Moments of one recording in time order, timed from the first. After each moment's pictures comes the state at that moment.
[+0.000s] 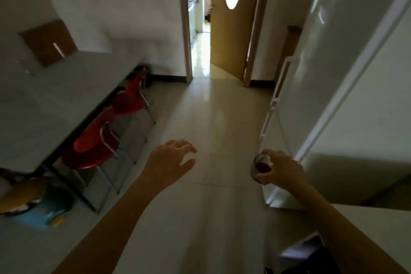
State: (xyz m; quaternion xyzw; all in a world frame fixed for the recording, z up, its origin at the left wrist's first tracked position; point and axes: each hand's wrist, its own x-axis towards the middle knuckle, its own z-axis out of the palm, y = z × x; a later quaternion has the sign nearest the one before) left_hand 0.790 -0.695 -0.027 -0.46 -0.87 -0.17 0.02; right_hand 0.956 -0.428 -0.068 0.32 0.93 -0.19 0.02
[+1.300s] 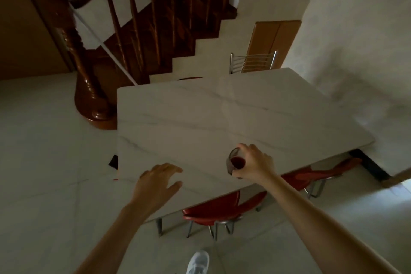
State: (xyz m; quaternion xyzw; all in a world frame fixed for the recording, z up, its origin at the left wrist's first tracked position) left_hand 0.228 -1.002 -0.125 0.13 -0.96 -0.22 0.04; right_hand 0.045 -0.790 -0.099 -0.26 0.95 -0.08 0.15
